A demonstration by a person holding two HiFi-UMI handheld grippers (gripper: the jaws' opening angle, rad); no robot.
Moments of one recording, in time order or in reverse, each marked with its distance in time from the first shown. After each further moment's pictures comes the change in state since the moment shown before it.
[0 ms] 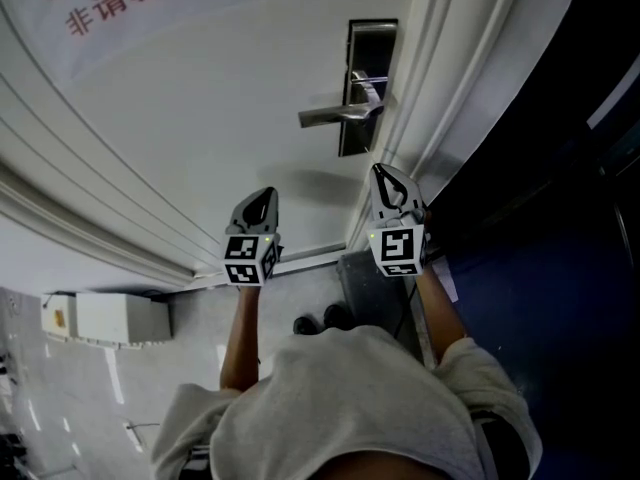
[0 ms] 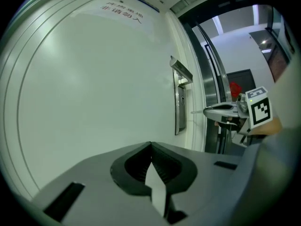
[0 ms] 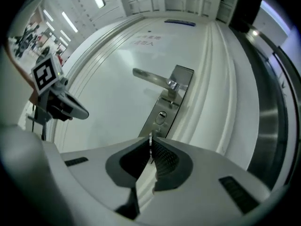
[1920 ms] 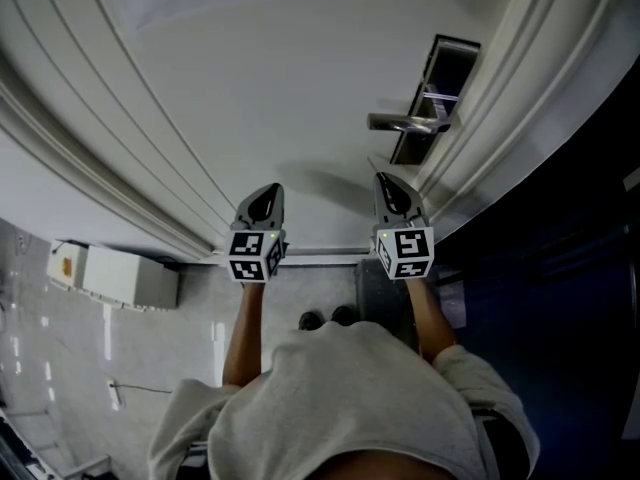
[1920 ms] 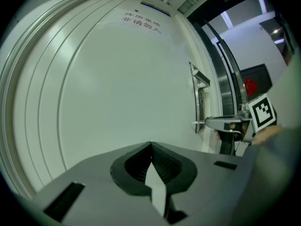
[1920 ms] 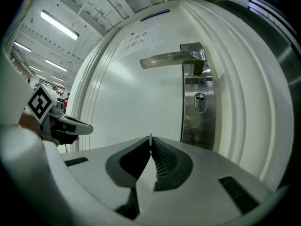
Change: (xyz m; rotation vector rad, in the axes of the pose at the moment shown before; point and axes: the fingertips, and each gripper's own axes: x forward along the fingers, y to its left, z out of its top) left arm -0.053 0.070 -0.007 -0.035 -0.009 0.190; right arm 0.045 0.081 0.012 0.353 -0.058 0.228
